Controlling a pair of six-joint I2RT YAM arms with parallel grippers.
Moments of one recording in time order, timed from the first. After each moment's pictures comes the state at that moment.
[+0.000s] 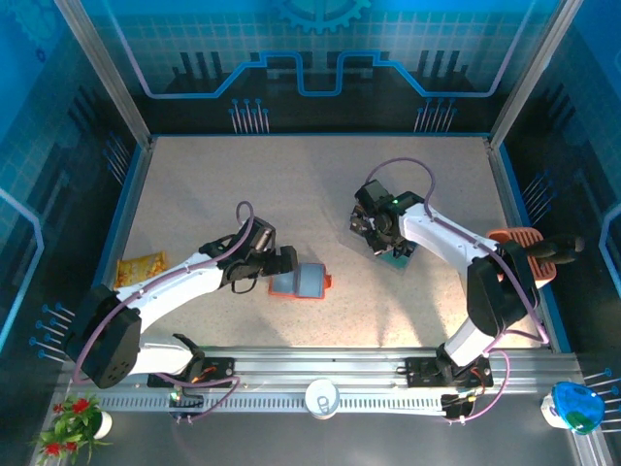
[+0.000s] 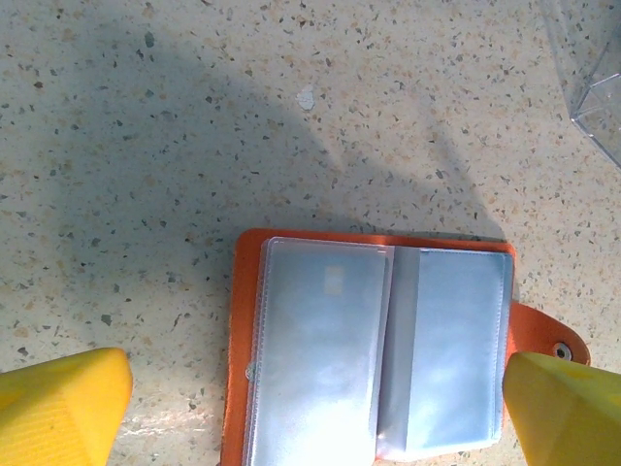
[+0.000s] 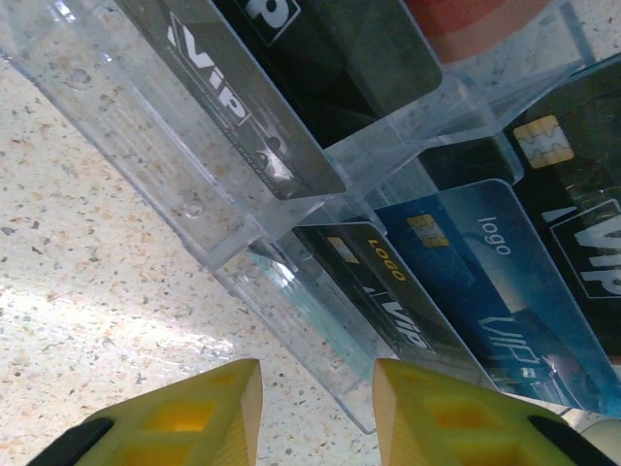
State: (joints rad) left arm -0.57 1.31 0.75 -0.45 -0.02 -0.73; right arm 0.52 1.63 1.20 -0.95 0.27 0.16
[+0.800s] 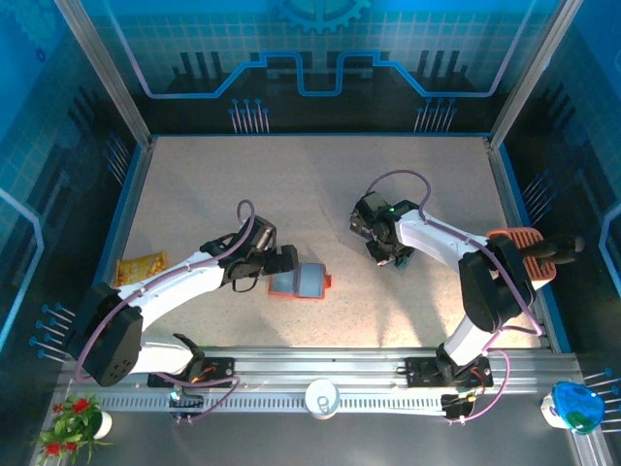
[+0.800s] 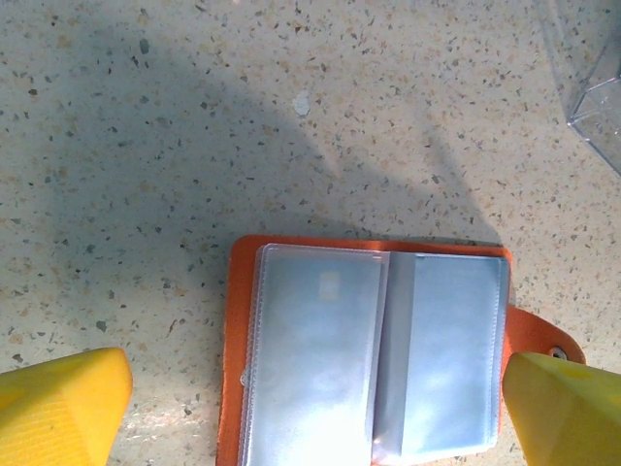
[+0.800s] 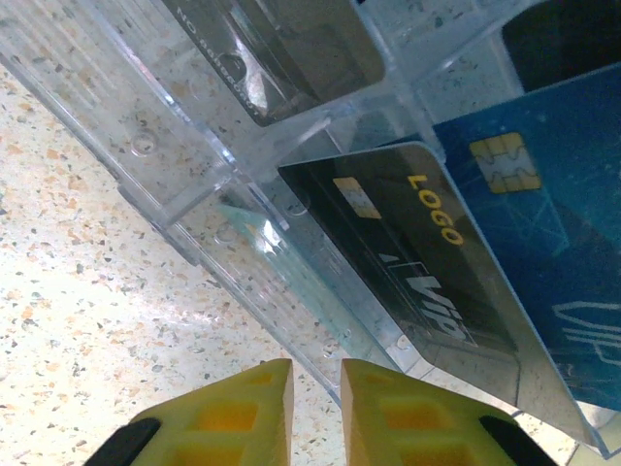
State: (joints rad) left arm -0.57 1.32 0.76 -0.45 -0.02 -0.73; right arm 0.51 1.66 1.12 -0.92 0.28 0.14
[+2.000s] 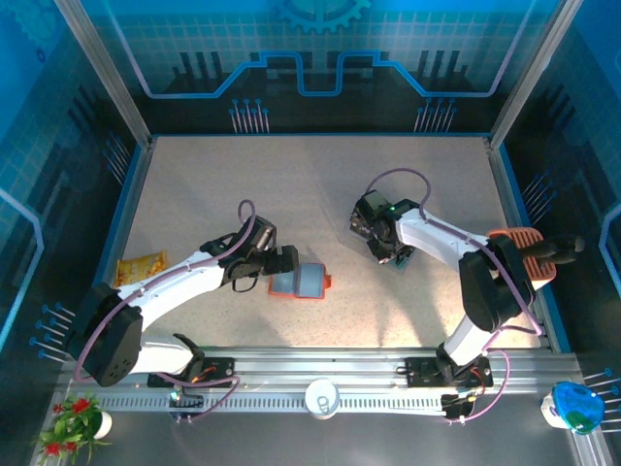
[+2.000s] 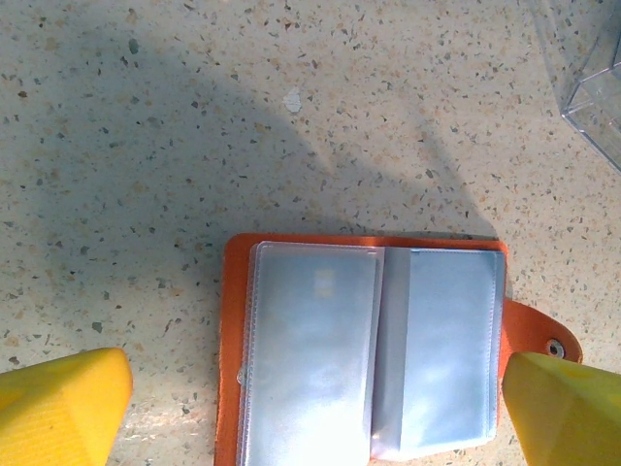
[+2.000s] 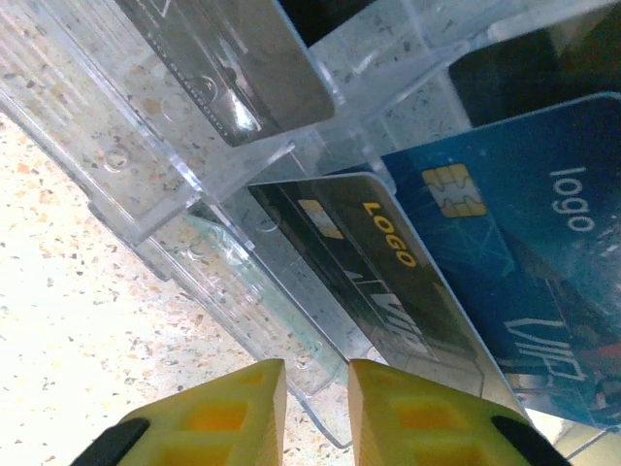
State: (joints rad) left arm -0.57 1.32 0.77 -0.46 -0.01 -0.72; right arm 0.51 1.66 1.12 -0.92 0.31 0.11
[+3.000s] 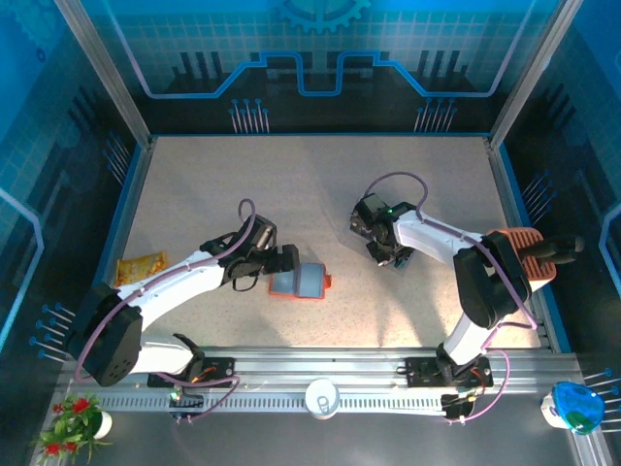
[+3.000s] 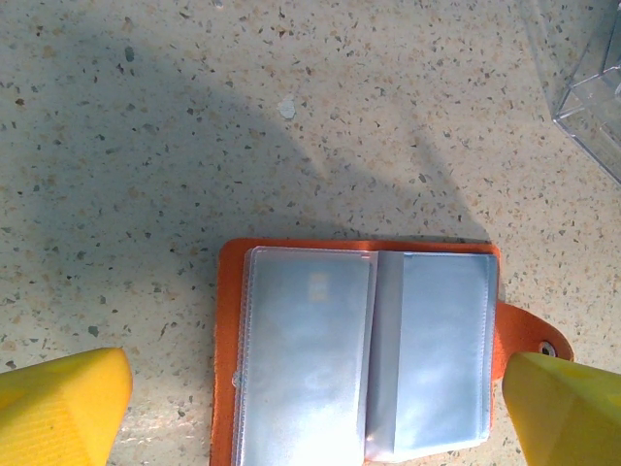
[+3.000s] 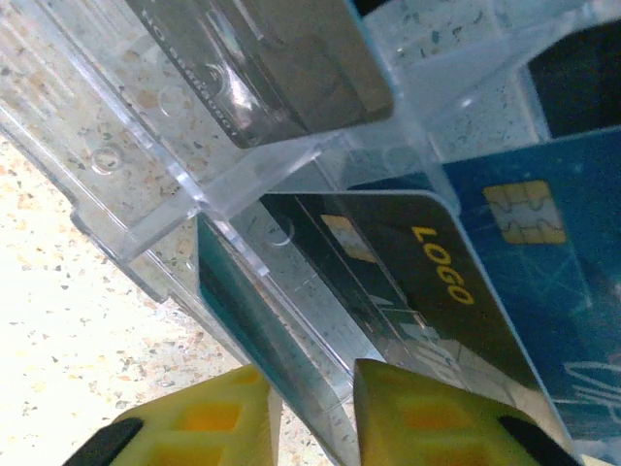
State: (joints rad) left arm -0.57 1.32 0.77 -0.46 -0.01 -0.72; right arm 0.51 1.69 1.09 -0.87 0.32 0.10
